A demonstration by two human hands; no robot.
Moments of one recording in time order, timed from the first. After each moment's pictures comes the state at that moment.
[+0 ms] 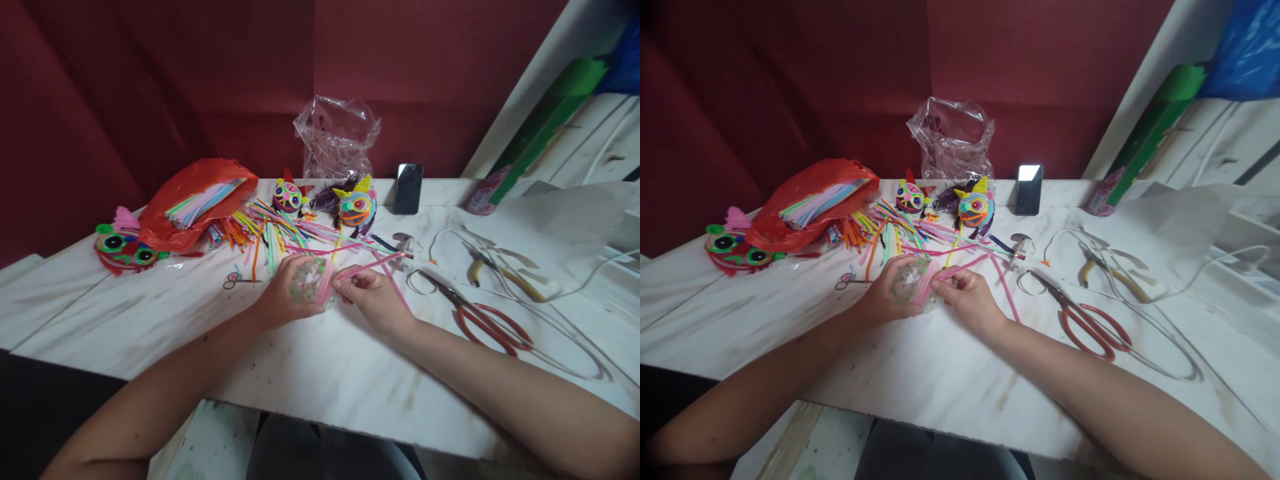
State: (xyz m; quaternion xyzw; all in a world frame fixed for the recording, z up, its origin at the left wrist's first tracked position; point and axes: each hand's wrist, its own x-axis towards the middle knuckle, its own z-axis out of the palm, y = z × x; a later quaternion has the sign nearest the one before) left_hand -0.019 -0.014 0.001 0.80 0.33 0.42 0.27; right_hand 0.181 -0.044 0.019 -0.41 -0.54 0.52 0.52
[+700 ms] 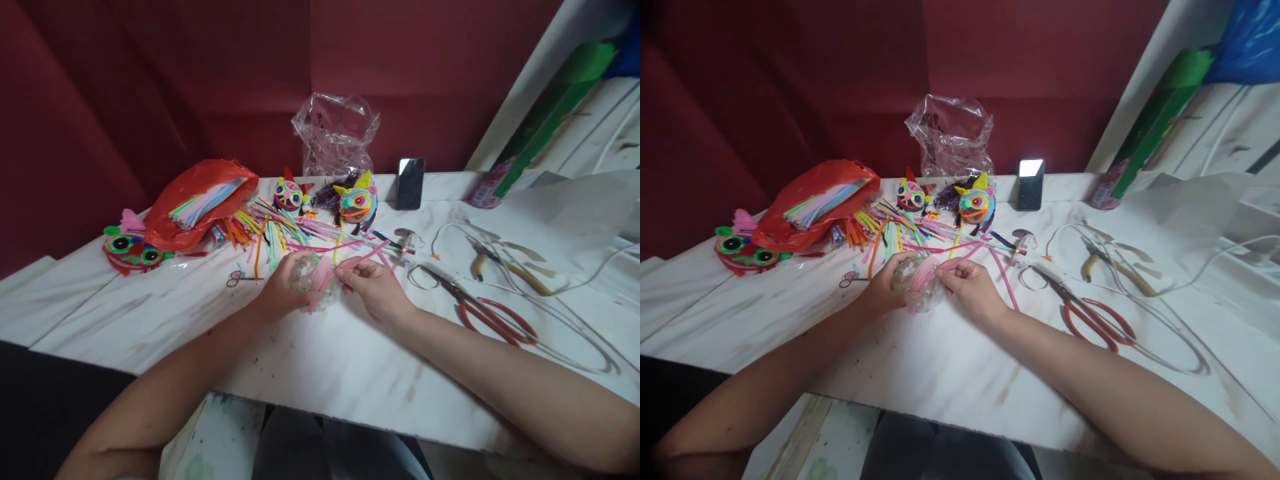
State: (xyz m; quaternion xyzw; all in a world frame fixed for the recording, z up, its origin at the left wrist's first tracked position) left_hand -0.016 -0.020 0.013 0.72 0.41 0.40 0.40; right_hand 0.183 -0.037 0.021 -0.41 -0.50 0.54 0.54
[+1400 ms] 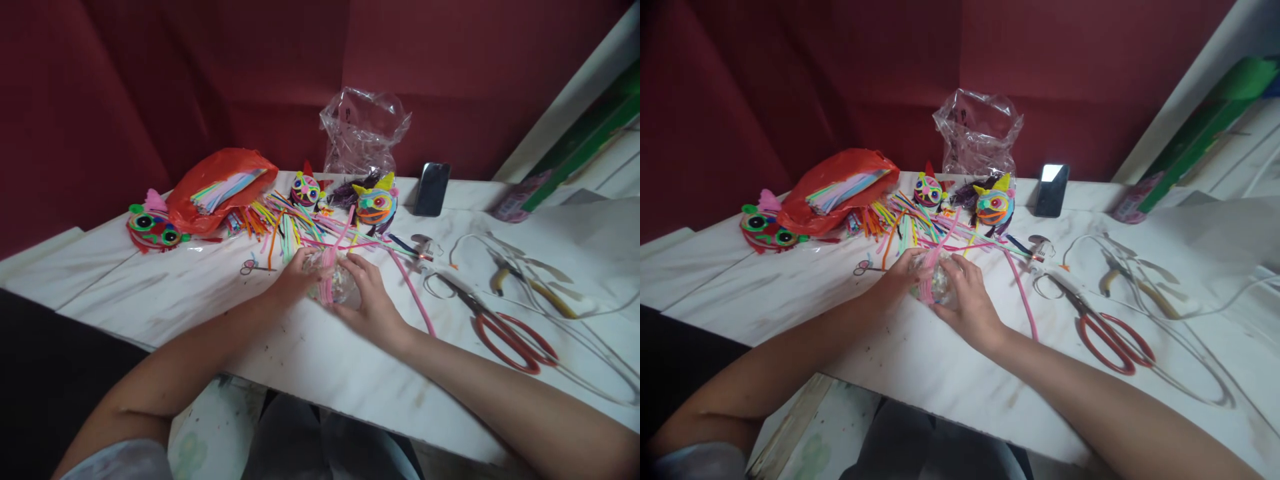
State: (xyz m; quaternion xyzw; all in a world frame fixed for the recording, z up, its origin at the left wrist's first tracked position) left_hand -0.003 -0.025 0.016 0.56 0.46 0.46 0.52; right_hand 0.176 -0.052 -0.010 -0.39 -0.81 0.10 0.44
